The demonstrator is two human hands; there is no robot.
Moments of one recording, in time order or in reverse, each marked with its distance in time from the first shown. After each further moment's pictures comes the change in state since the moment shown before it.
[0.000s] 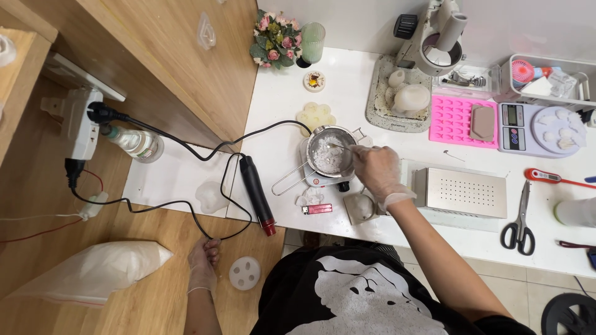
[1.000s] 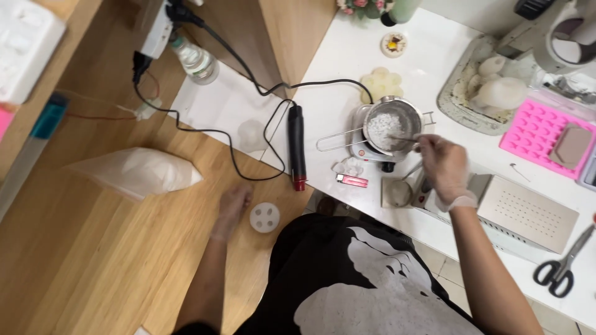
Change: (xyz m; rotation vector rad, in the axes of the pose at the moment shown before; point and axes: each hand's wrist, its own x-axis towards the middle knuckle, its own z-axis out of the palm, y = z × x) left_hand -0.032 -0.027 -0.011 0.305 -0.126 0.271; right_hand -0.016 0.022 0.007 0.498 -0.133 0.178
